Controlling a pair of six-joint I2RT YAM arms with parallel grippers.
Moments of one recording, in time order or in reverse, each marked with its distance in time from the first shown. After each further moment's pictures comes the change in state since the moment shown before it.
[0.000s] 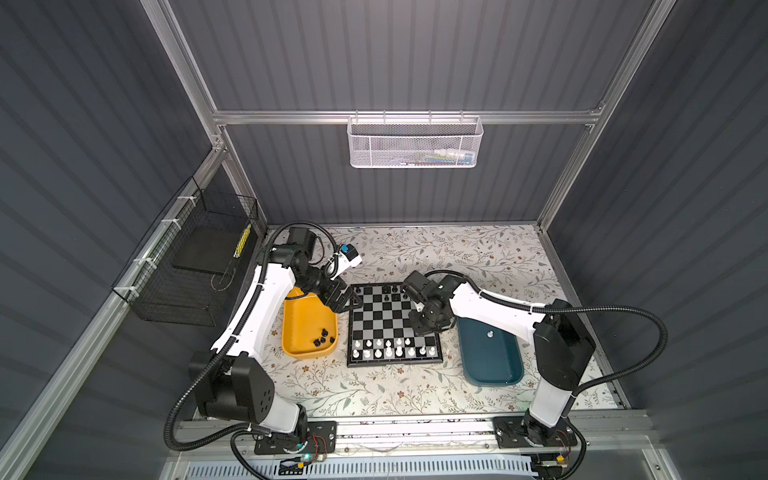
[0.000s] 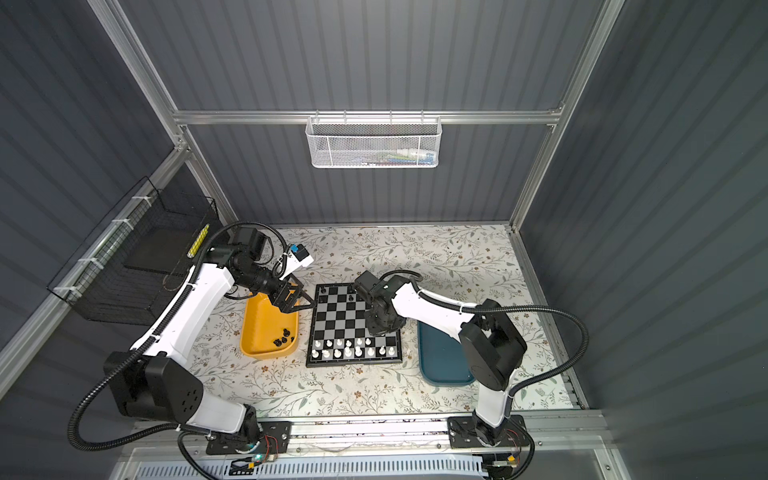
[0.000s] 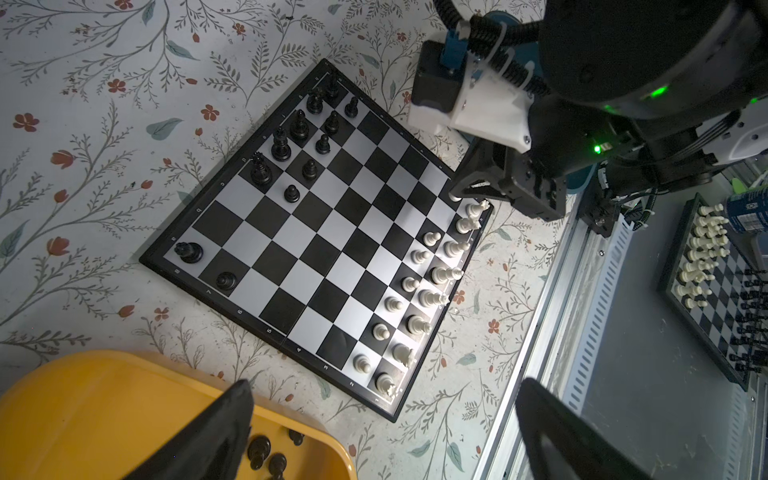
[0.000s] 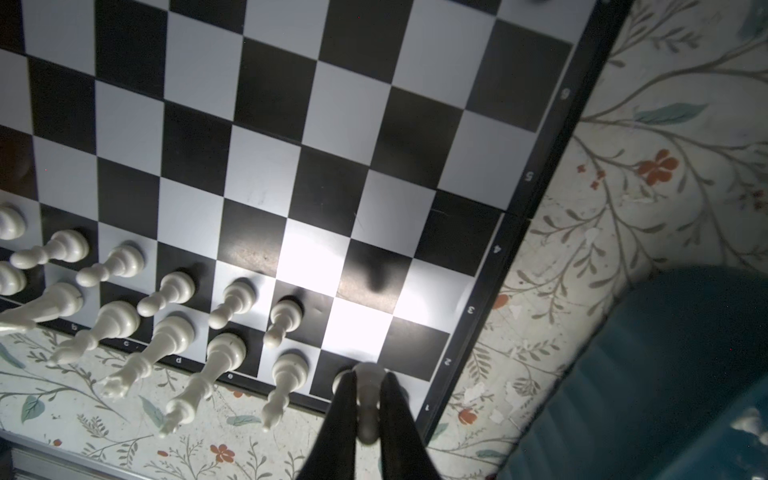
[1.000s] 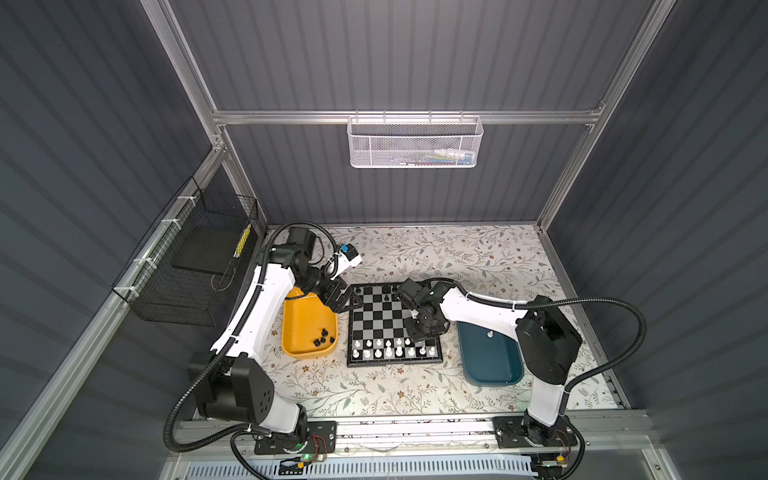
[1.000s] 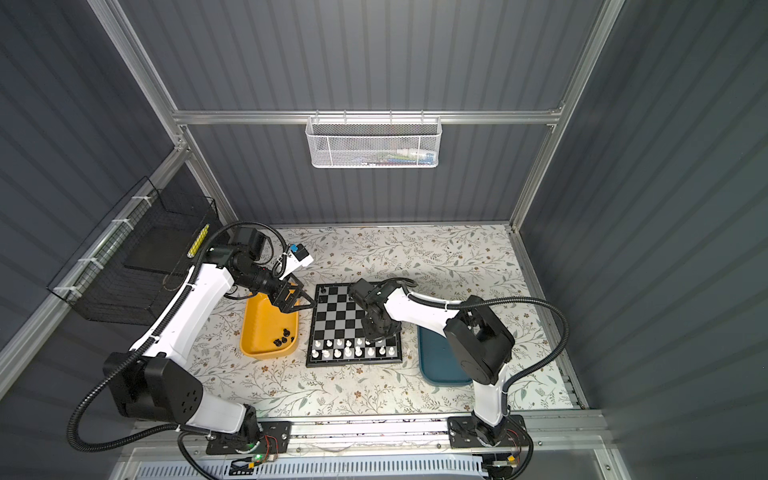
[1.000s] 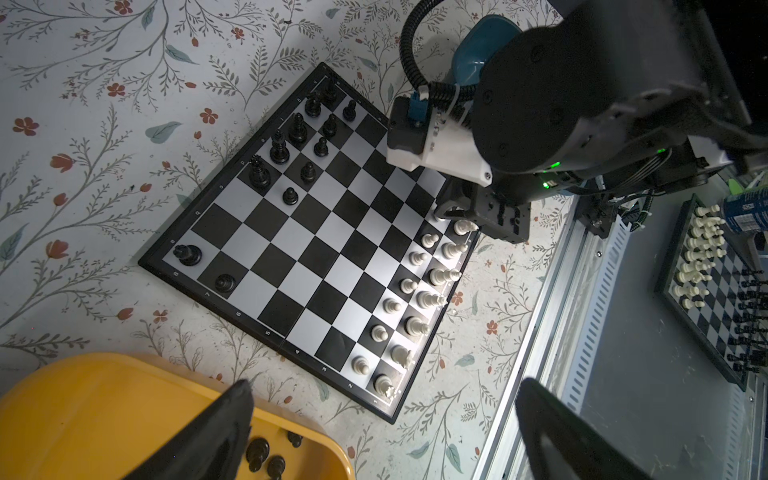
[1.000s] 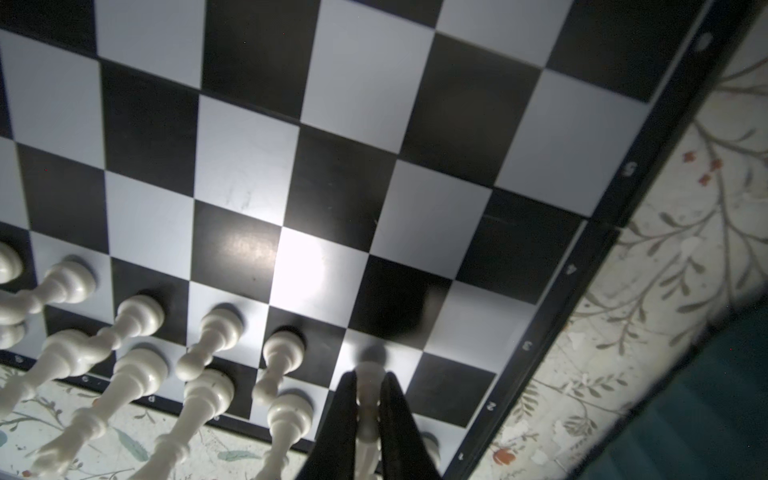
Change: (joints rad) left arm 0.000 -0.003 0.000 0.000 0.003 0.000; right arm 0.018 0.069 -0.026 0.054 -0.021 0.020
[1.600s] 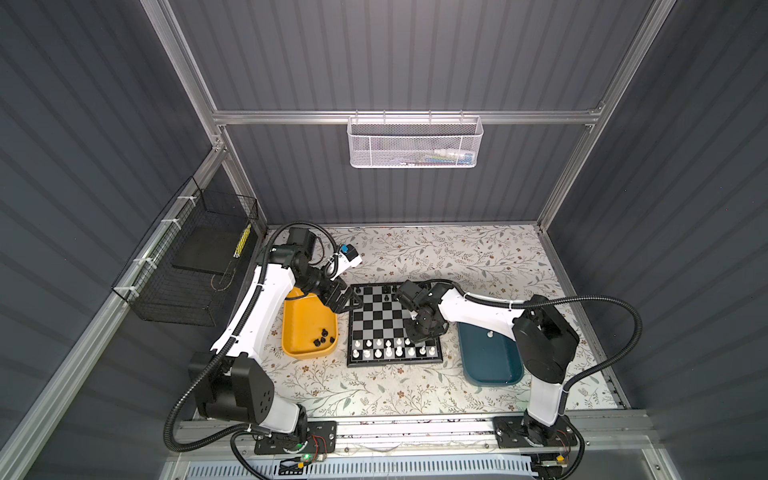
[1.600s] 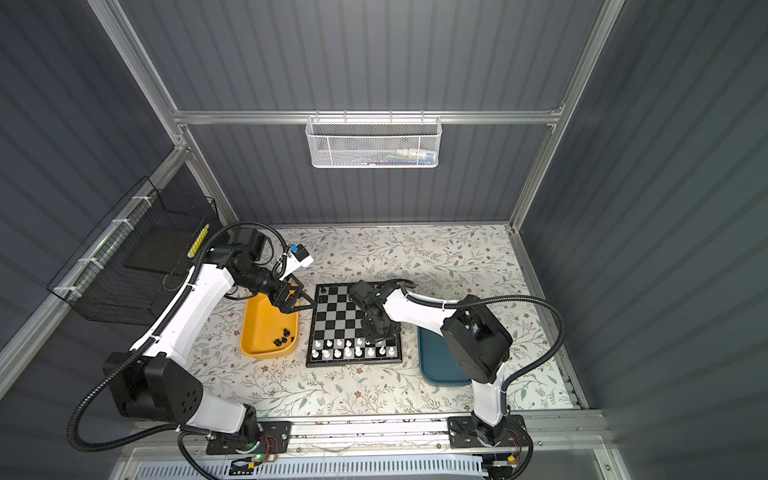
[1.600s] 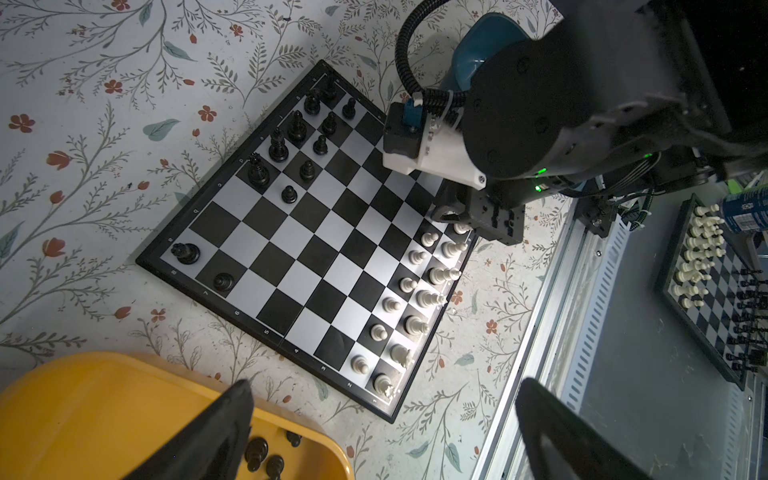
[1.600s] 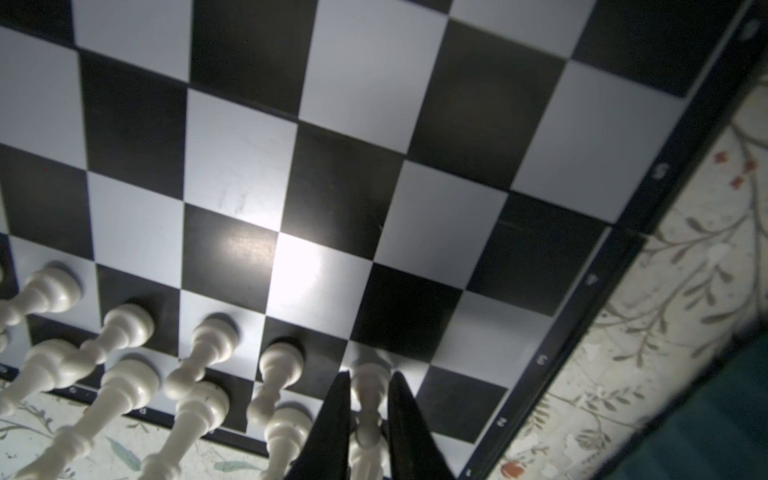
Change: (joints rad) left arm 0.000 0.000 -0.005 0.000 0.000 0.000; right arm 0.002 0.014 -0.008 0.014 -0.005 0.001
